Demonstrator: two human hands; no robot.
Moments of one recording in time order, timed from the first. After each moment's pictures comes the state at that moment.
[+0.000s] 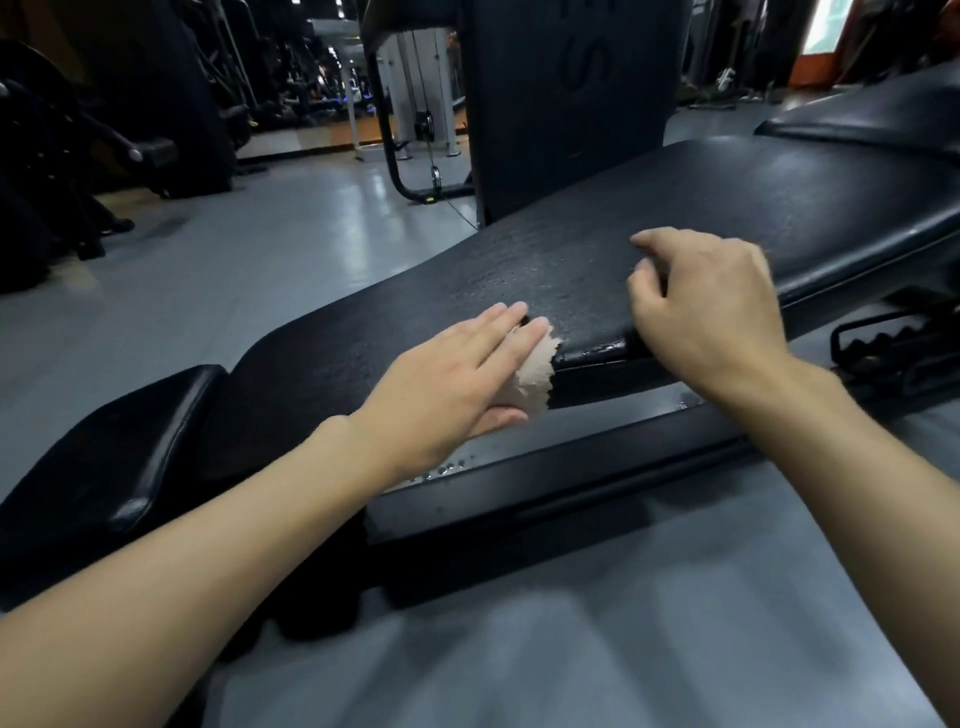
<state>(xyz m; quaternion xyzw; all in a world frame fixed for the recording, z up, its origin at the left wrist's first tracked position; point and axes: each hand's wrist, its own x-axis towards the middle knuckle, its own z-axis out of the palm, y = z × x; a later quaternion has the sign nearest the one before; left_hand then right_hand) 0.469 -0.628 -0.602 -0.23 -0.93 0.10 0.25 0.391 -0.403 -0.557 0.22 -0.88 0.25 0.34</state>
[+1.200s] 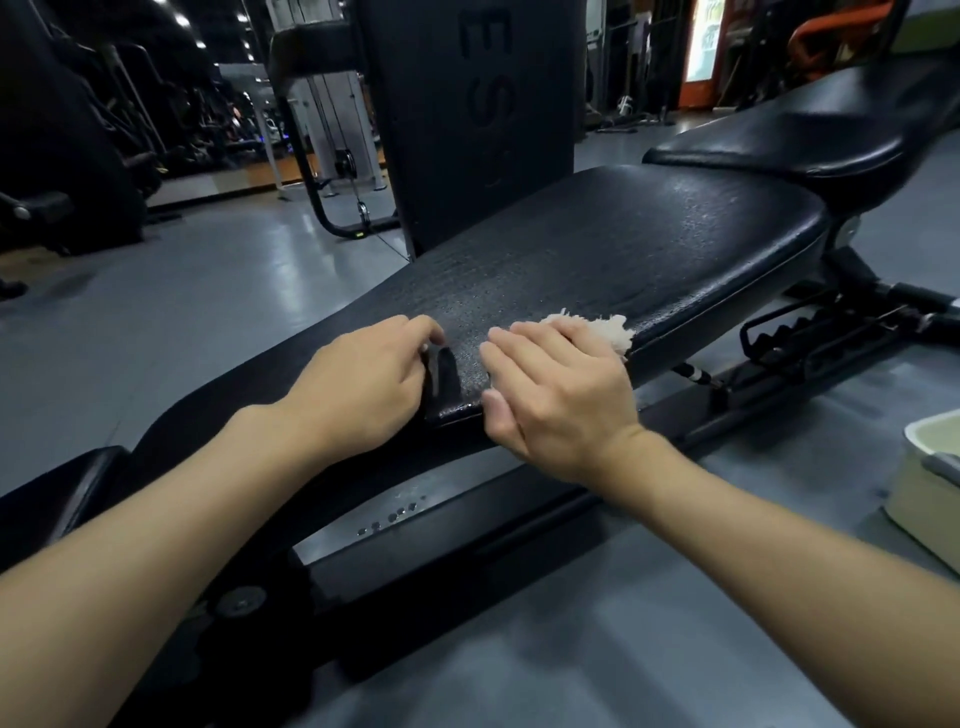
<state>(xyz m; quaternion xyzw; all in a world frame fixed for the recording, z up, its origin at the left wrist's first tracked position) 0.434 -0.615 -0.551 -0.08 -0.98 -0.05 0.16 0.390 -0.421 -0.612 0.37 -0.75 0.07 0.55</state>
